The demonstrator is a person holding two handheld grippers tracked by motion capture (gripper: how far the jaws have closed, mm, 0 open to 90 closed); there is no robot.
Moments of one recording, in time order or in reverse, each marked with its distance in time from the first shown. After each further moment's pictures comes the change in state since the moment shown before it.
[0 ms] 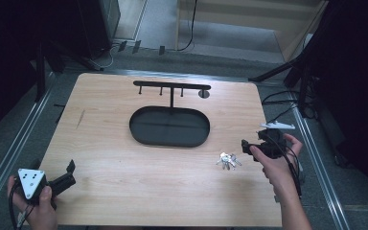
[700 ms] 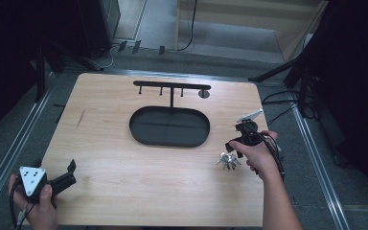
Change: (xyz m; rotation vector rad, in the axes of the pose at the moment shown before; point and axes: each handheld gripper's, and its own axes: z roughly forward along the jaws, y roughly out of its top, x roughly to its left) left arm 0.001 0.002 0.003 0.036 -0.013 -0.004; right arm 0.033 0.027 0.054 0.433 0.005 0.004
